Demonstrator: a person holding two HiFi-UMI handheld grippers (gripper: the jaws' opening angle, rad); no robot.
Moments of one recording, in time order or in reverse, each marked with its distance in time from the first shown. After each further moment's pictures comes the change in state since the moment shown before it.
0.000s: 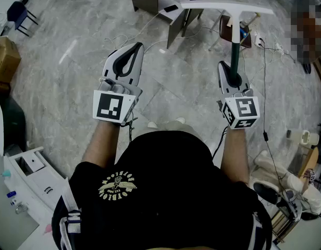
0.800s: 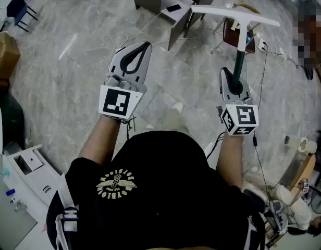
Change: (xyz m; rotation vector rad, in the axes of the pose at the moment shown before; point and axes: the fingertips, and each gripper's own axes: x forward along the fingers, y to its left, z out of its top) left arm 0.071 0.017 -0.029 0.034 0.022 -0.028; right arm 0.049 -0.033 -0.014 0.064 0.012 -0.020
